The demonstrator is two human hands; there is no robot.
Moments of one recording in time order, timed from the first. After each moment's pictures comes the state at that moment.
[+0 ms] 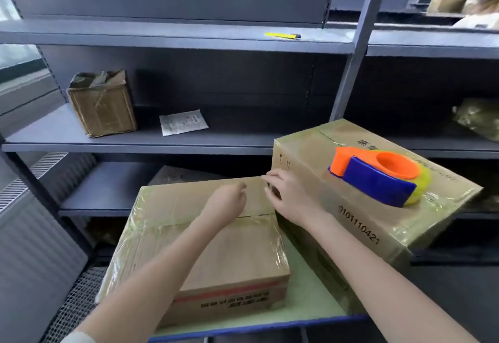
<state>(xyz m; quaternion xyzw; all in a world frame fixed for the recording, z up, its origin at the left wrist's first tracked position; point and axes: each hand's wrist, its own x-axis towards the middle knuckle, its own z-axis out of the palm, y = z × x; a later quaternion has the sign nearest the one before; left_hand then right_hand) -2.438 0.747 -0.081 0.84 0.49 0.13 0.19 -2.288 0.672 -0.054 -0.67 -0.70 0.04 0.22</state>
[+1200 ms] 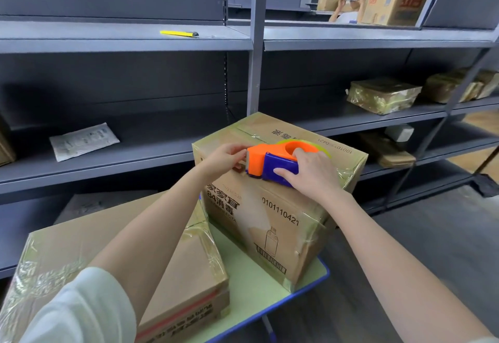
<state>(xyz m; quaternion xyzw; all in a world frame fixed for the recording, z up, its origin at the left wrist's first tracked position) -2.282 0.761 -0.024 0.83 0.22 0.14 0.50 -2.162 0.588 -0.010 -0.85 -0.49 -0.14 0.13</state>
